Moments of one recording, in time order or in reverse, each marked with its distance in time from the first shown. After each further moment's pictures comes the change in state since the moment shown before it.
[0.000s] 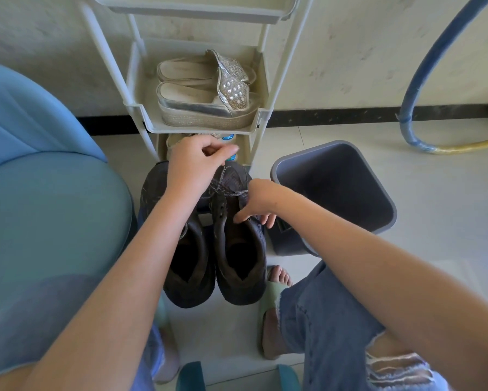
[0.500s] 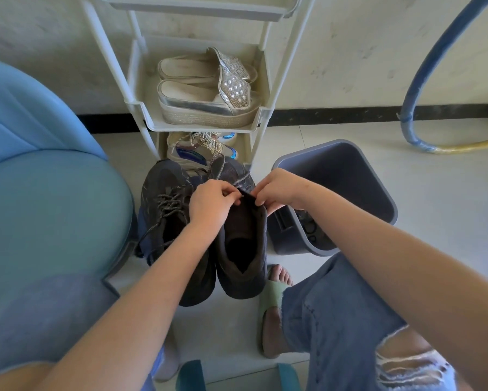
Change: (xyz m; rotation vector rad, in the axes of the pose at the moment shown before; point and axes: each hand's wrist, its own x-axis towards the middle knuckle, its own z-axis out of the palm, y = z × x) left_hand -0.028 -0.041 0.049 0.261 -0.189 -0.213; right_hand 0.008 0.031 -0.015 0.443 0.067 -0.072
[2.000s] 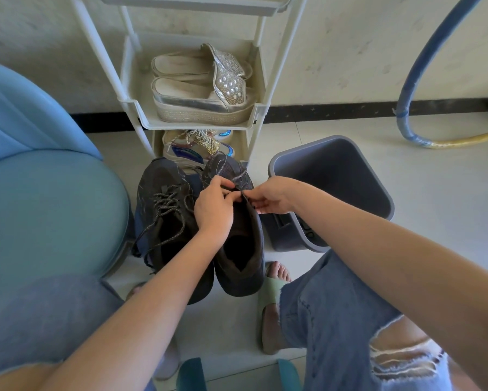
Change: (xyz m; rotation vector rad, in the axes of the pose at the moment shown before) left_hand -0.012 0.008 0.019 -0.131 0.136 -0.103; right_hand 0.014 0.008 0.015 0.513 -0.091 0.228
